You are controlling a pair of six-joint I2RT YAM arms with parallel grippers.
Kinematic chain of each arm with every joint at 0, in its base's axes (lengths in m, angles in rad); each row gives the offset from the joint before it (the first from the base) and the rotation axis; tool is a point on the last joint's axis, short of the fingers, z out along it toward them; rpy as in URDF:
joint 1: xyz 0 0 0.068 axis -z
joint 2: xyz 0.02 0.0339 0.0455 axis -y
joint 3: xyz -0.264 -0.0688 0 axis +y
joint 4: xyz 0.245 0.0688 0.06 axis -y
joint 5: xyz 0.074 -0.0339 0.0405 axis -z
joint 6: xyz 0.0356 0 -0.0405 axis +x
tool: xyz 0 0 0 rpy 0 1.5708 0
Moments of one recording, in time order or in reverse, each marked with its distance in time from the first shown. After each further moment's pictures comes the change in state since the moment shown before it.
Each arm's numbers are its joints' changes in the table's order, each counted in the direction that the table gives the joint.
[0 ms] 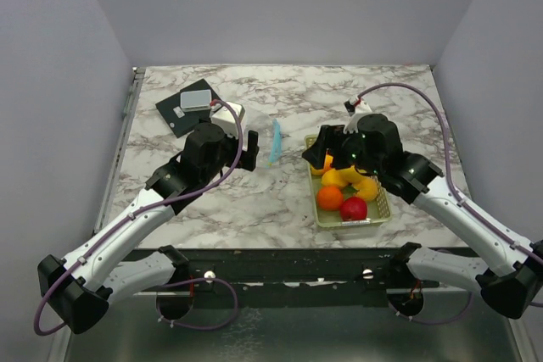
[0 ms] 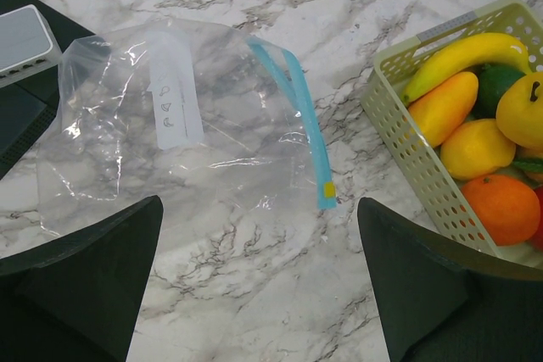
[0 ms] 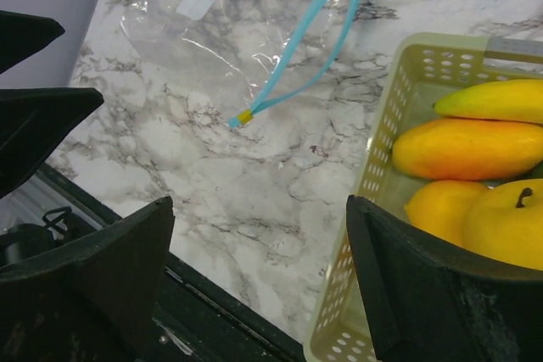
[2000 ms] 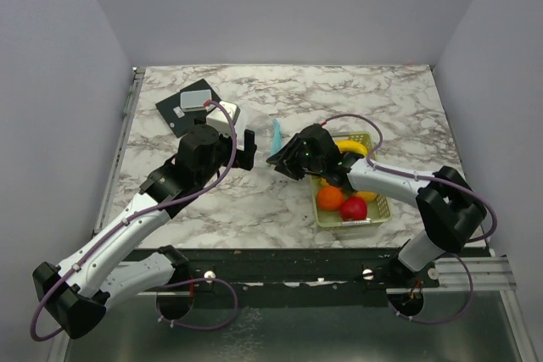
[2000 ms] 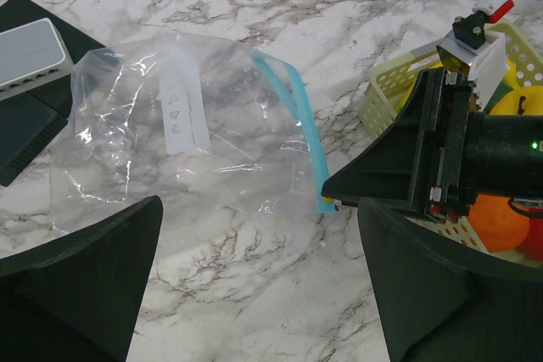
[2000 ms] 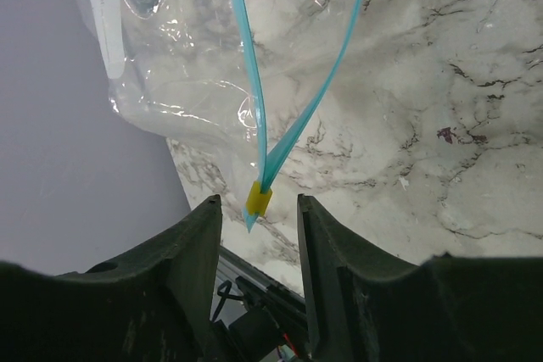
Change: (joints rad) left arm 0.000 0.042 0.000 0.000 -0.018 -0.003; right arm -0.072 -0.541 0.105 0.492 -0.053 0.816
